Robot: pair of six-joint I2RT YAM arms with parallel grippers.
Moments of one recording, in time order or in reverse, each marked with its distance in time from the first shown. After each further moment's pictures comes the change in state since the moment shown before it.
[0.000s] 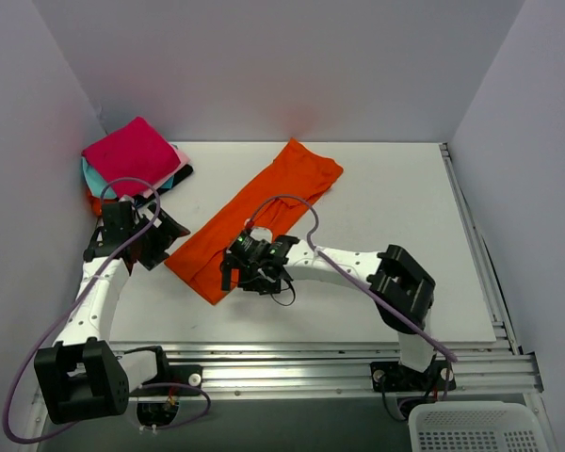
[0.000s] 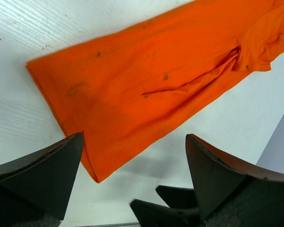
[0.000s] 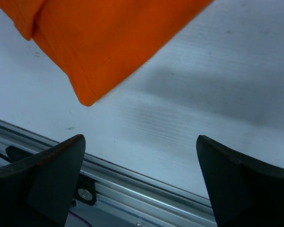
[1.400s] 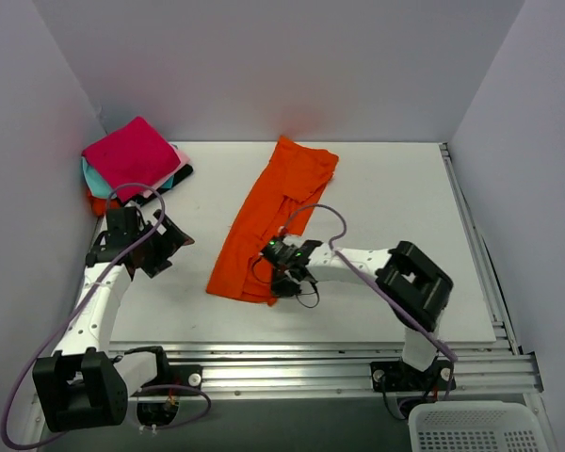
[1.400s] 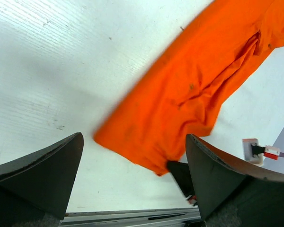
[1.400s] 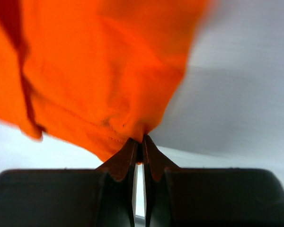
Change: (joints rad) left arm -0.031 -0.052 -0.024 -0.082 -0.016 0.024; right arm -0.085 0.016 -0.218 0.144 -0.008 -0.027
